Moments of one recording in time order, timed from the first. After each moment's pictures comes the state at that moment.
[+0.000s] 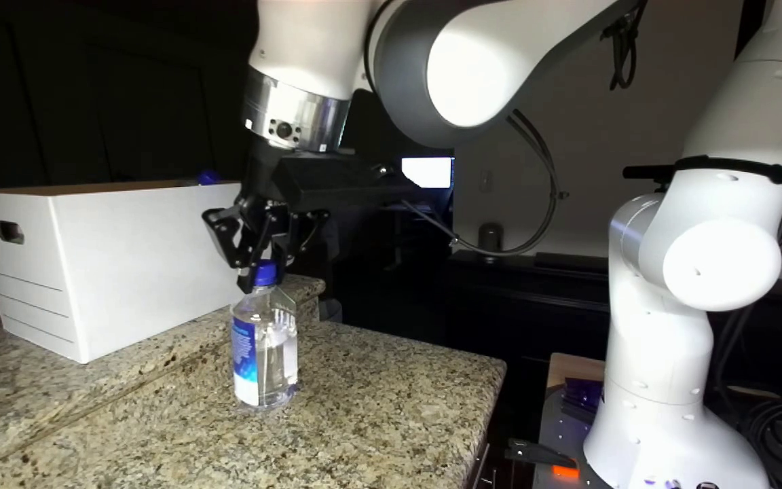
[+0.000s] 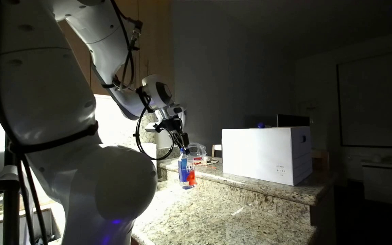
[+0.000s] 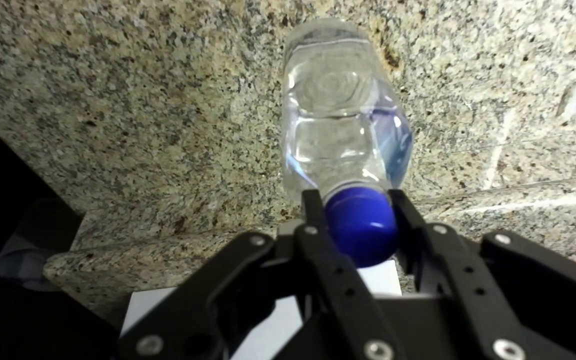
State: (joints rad) arm 0.16 -0.44 0.47 -2.48 -0.20 2.42 0.99
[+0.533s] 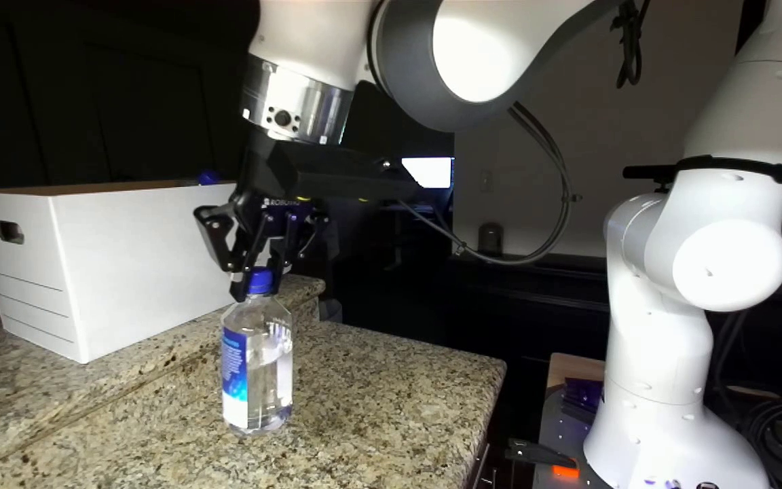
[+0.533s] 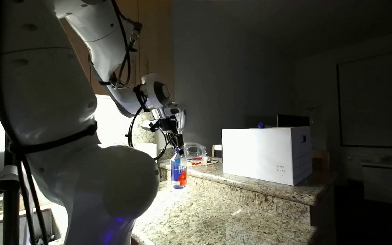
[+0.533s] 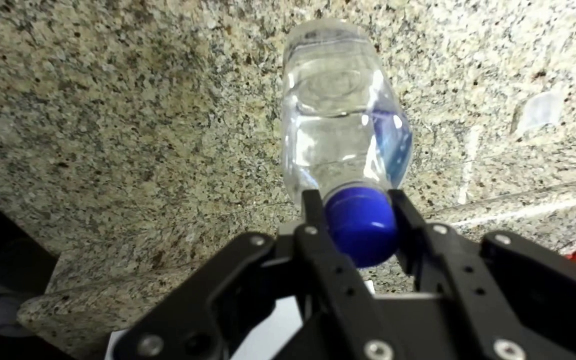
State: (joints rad) arm 0.23 -0.44 0.43 -2.48 -0.11 2.42 0.98
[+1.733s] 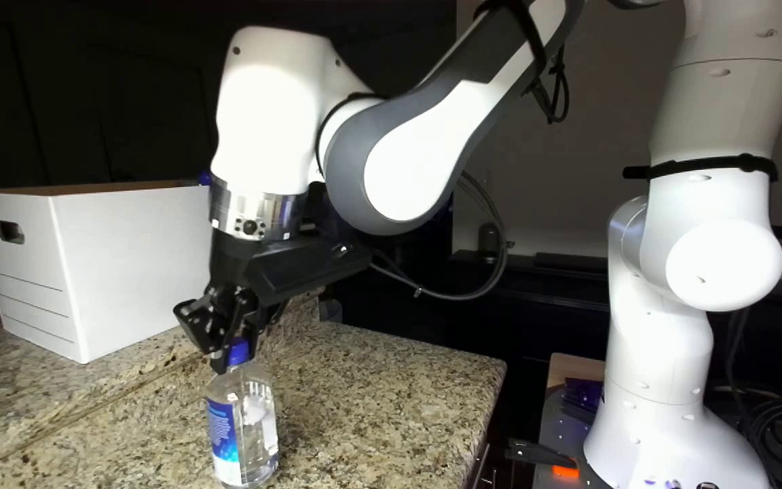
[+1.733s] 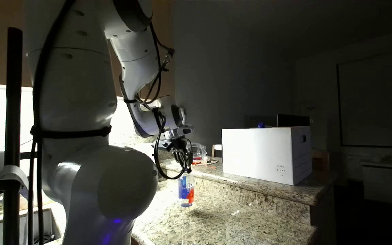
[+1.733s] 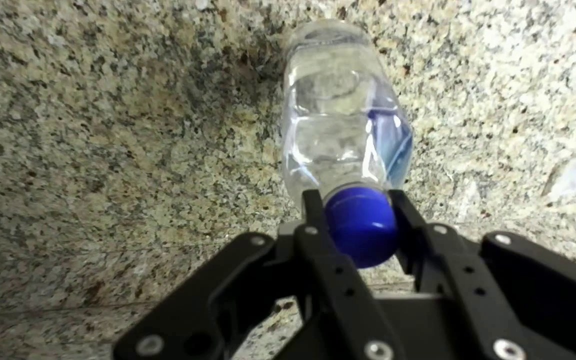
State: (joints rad) arm 0.18 -0.14 0.42 -2.44 -0.27 2.60 0.92
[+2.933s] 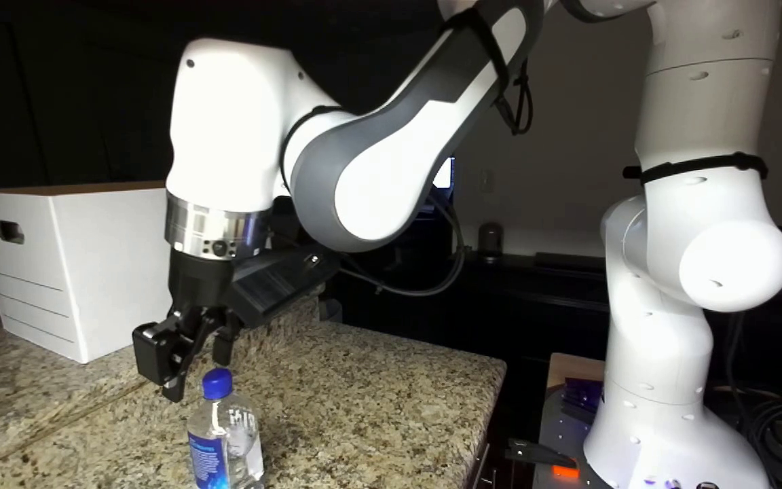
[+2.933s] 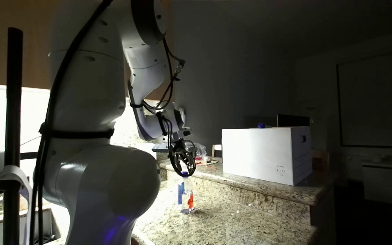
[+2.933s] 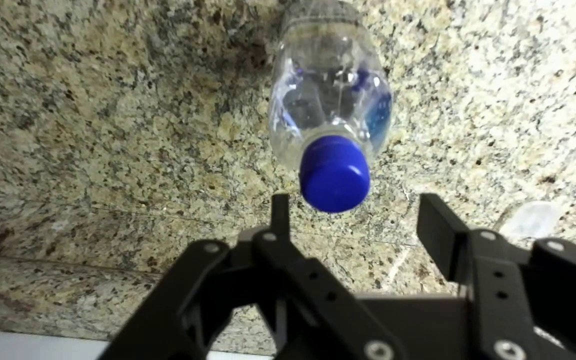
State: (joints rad) arm 0.27 -0.02 0.35 -2.34 -0.39 2.61 0.81
